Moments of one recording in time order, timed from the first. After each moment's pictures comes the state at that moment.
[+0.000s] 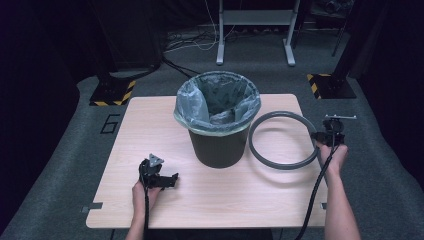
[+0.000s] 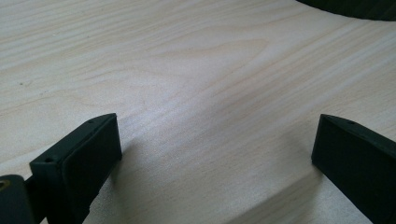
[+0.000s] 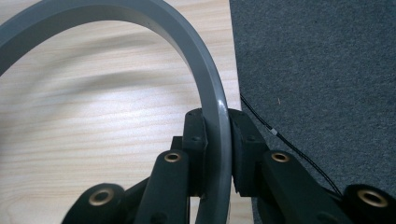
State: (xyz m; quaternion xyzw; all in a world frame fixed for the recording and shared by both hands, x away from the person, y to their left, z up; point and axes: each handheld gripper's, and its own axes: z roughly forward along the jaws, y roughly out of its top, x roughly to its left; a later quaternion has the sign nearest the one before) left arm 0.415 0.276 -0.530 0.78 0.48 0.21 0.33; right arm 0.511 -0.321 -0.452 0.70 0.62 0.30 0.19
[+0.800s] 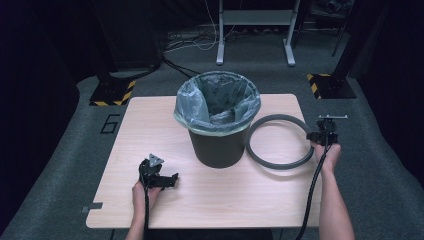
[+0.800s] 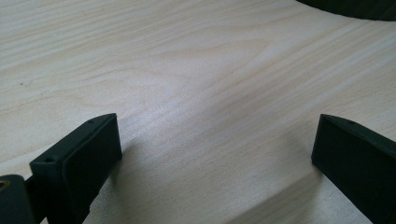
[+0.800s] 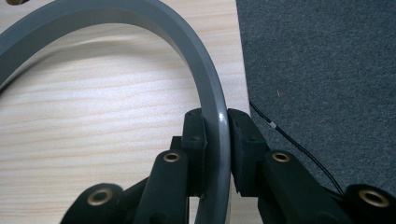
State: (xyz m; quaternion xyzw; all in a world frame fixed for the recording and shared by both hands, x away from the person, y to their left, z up) left arm 0.415 0.276 -0.530 0.78 0.48 0.21 0.33; right arm 0.530 -0.314 -0.473 0.70 0.63 0.28 0.19
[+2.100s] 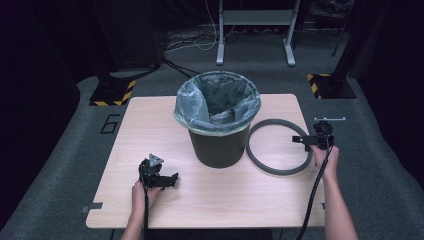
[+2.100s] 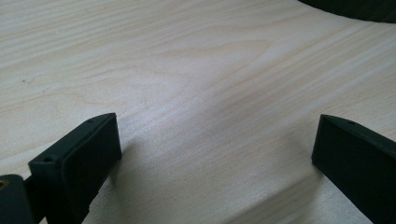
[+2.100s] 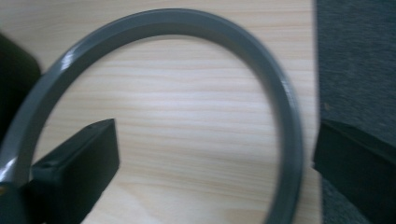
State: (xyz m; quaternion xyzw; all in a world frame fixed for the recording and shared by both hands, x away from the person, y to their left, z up) left arm 0.415 0.275 -0.530 0.78 0.50 0.21 0.33; right arm 0.515 -0.302 -0.468 0.63 0.69 0.34 0.13
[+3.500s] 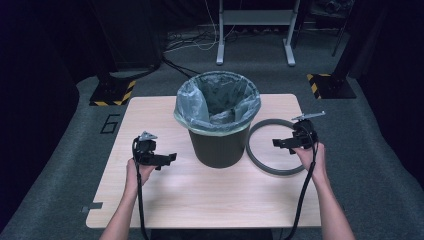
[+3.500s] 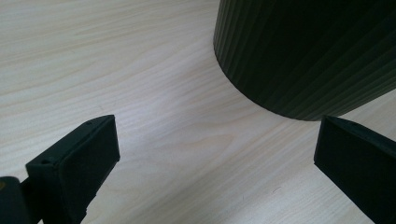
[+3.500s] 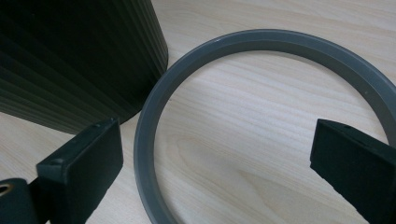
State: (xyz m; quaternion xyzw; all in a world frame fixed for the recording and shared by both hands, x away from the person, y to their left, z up) left arm 0.449 0.282 -0.449 0.77 0.48 0.15 0.38; right arm 0.486 -0.228 -0.416 0.51 0.77 0.36 0.12
